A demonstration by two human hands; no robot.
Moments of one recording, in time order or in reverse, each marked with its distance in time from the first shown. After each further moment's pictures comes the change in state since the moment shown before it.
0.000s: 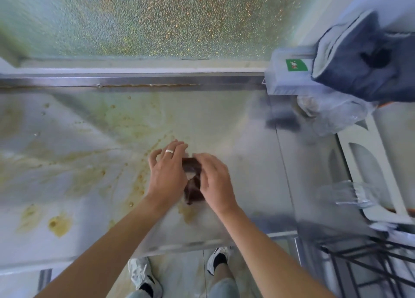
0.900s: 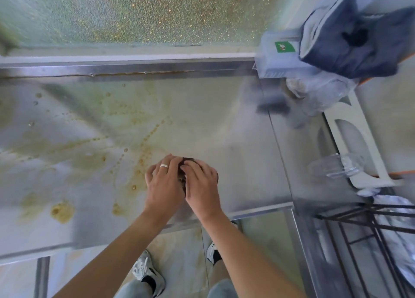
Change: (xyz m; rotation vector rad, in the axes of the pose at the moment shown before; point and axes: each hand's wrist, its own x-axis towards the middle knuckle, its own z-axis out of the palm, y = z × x) left_hand -0.079 -0.021 0.013 -0.027 -0.071 -0.007; right_hand -0.070 -0.028 0.047 -0.335 0.042 -0.023
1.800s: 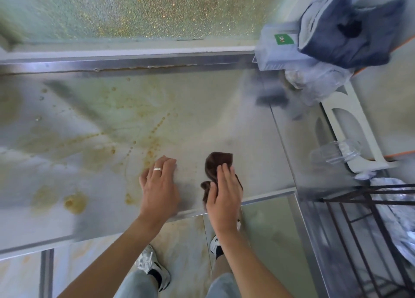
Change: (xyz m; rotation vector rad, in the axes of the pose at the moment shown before) left_hand -0.034 -0.035 -0.009 -0.047 0.061 -0.020; right_hand -0.070 -0.002 -0.001 -0.004 0.178 0.394
